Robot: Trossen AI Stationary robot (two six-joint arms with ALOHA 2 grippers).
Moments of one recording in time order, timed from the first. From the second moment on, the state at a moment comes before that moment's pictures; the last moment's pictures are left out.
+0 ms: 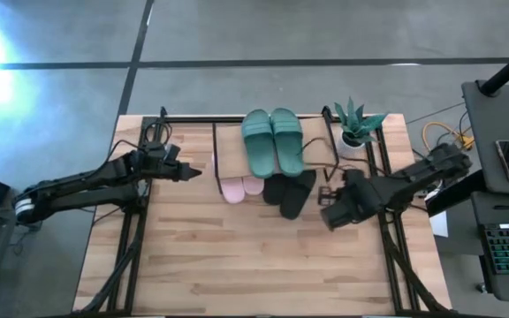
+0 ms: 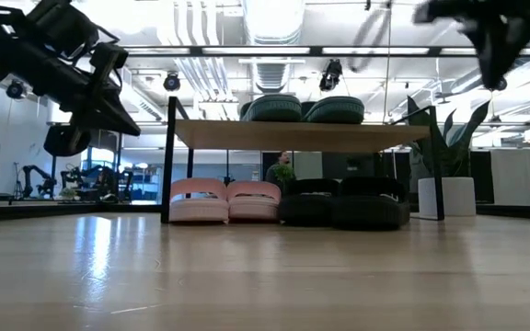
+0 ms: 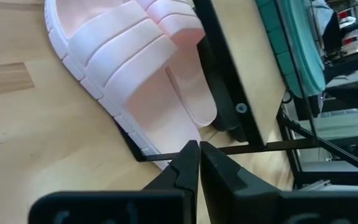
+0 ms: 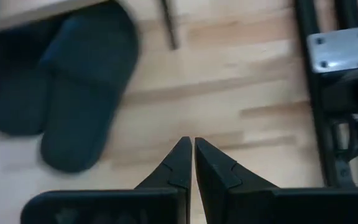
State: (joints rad) left arm 0.45 0.58 0.35 -0.28 0.20 -0.96; right arm 0.41 1.43 1.28 -1.57 0.35 2.14
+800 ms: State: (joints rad) left arm 0.45 0.65 0.35 -0.26 0.24 -0.99; right arm 0.16 1.01 0.94 -1.44 0.67 2.13
